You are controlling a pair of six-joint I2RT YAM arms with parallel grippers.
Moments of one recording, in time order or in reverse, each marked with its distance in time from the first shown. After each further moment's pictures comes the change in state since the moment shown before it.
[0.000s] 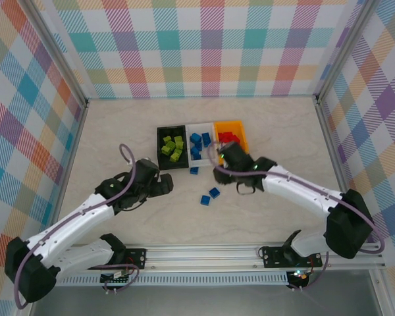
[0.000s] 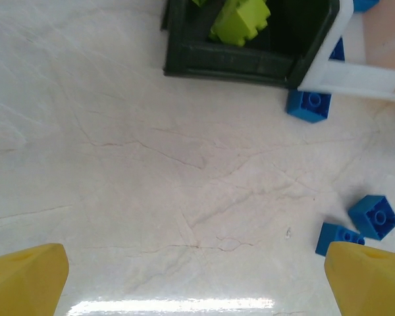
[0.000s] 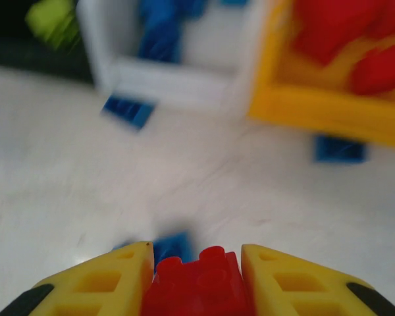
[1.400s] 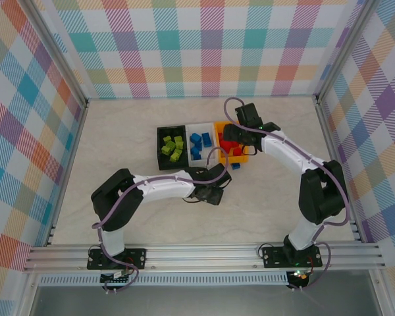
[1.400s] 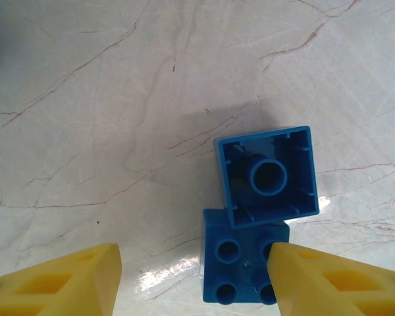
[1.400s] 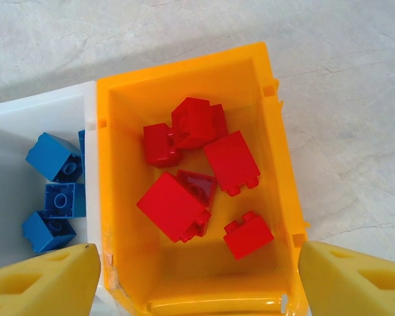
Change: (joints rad) left arm -0.321 0.837 0.441 0.143 0.043 0.183; right arm -0.272 0.294 0.298 0.053 0.011 0.068
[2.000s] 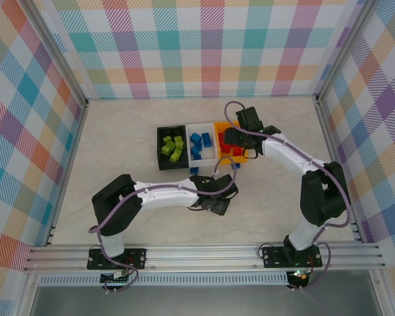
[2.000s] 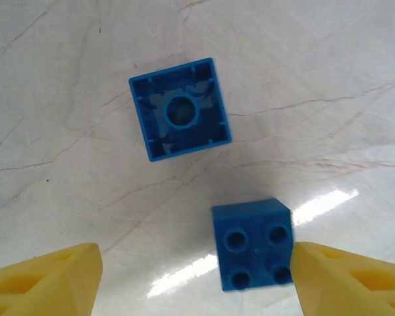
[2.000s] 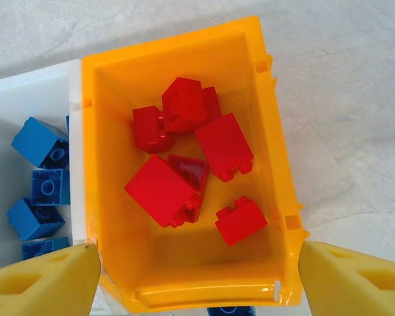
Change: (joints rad) left arm -0.117 -0.041 0.006 -0.036 -0.050 0.002; right arm 0.000 -0.021 -0.060 0.019 -0.001 0.000
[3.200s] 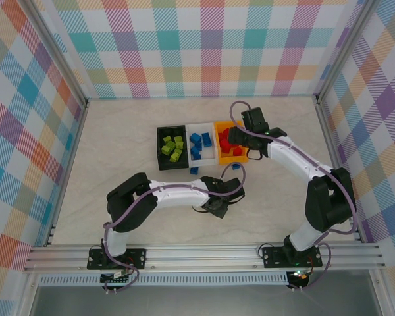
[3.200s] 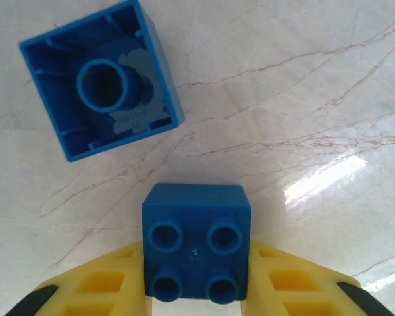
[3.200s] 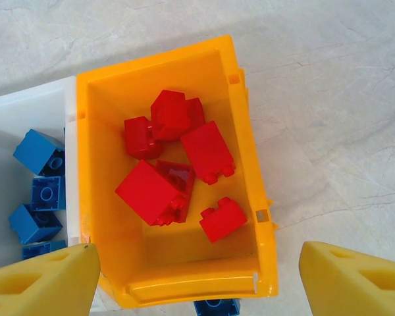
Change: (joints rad) left arm -0.002 0.135 0.092 -0.087 0.035 0.036; right arm -0.026 -0.067 -0.043 0.013 0.010 0.000
